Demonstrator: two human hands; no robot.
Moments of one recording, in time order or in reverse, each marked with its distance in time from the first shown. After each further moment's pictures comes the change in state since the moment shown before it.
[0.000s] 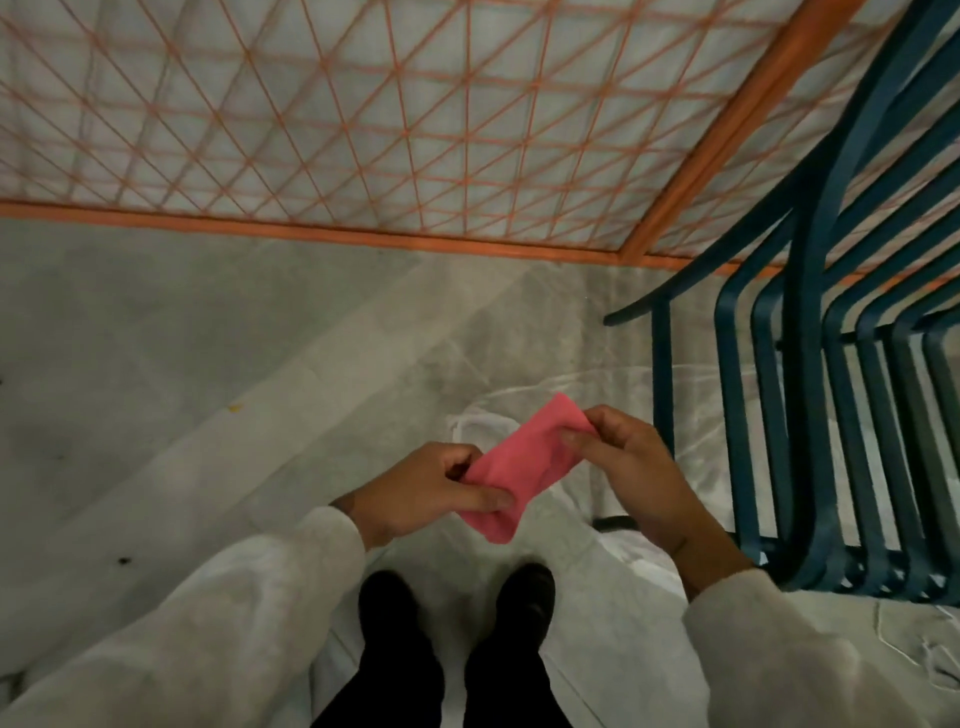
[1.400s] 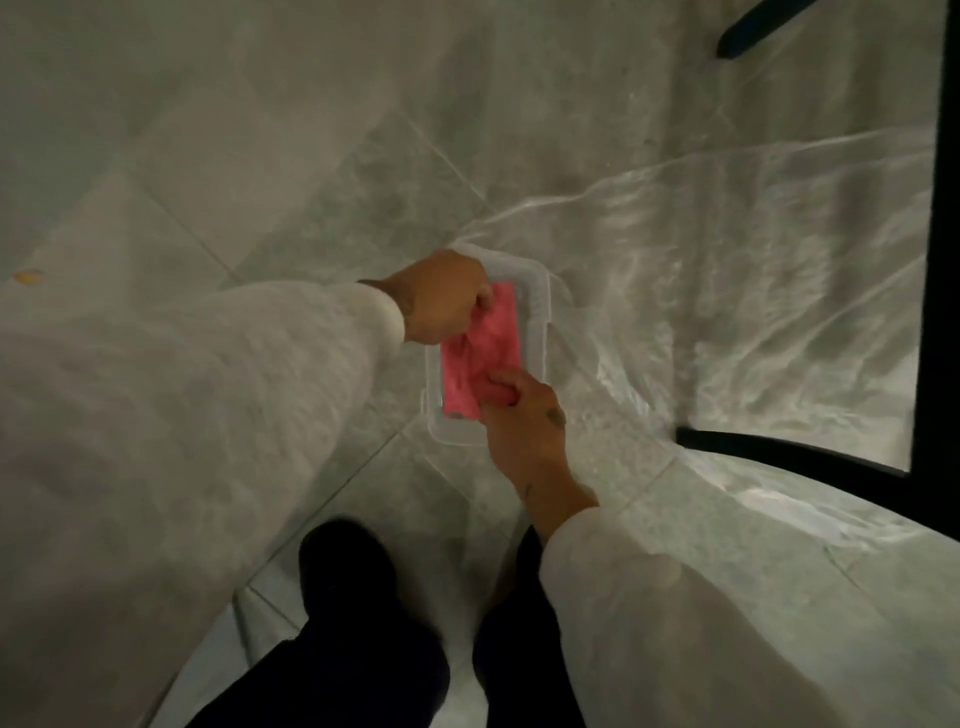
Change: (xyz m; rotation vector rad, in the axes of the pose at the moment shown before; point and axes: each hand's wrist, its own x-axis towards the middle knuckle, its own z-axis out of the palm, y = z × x) left_hand 0.340 -0.237 -0.032 1.031 -0.117 0.046; right_hand 0.192 0.364 0.165 0.081 0.179 0.373
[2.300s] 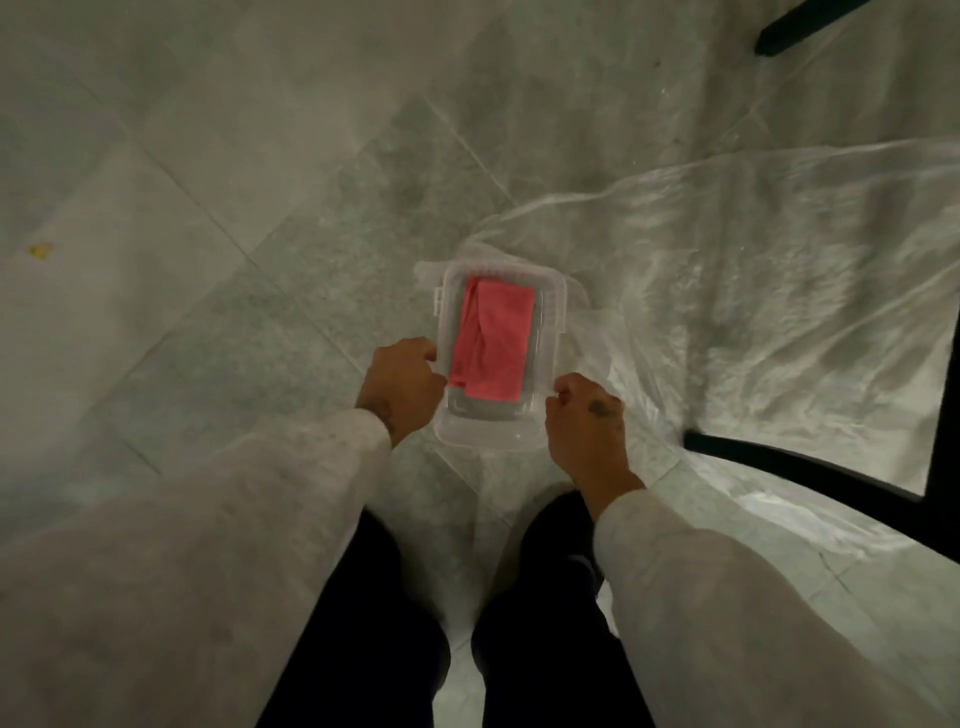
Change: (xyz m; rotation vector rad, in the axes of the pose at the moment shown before) left_hand -0.049 -0.041 0.096 -0.598 0.239 -0.625; right_hand 0.021 0.014 -0.034 -0.744 0.031 -0.031
